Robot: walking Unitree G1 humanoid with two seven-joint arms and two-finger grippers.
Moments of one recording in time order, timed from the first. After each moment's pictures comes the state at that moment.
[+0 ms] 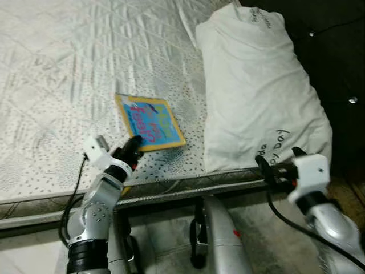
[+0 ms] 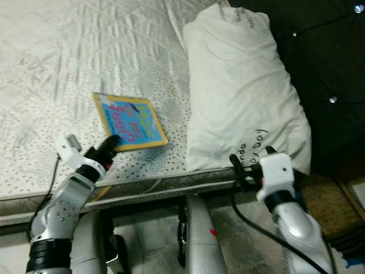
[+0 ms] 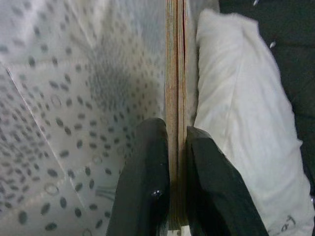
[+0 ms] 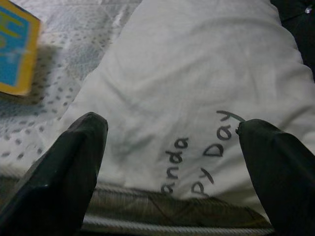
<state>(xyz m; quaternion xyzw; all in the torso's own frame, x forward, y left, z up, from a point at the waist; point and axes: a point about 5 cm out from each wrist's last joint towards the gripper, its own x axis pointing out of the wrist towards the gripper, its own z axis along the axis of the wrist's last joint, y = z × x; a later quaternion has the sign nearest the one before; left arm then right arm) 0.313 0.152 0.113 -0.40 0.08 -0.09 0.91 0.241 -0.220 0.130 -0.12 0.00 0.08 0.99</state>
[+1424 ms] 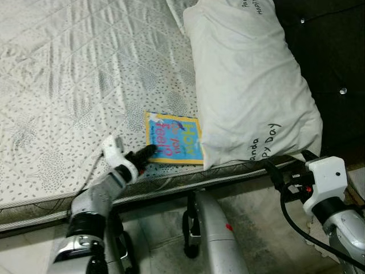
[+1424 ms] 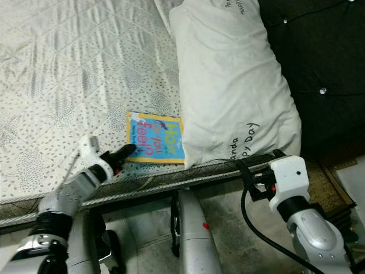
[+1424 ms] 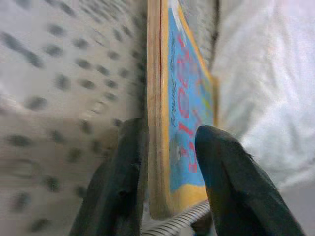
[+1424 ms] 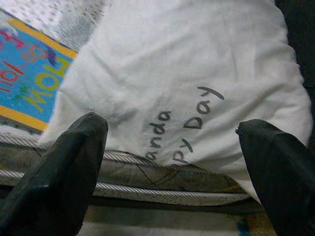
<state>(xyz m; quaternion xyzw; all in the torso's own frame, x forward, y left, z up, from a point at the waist) 0.337 0.161 0.082 -0.35 0.17 -0.15 0.91 0.226 -0.223 0.147 -0.11 0.02 0.11 0.99</state>
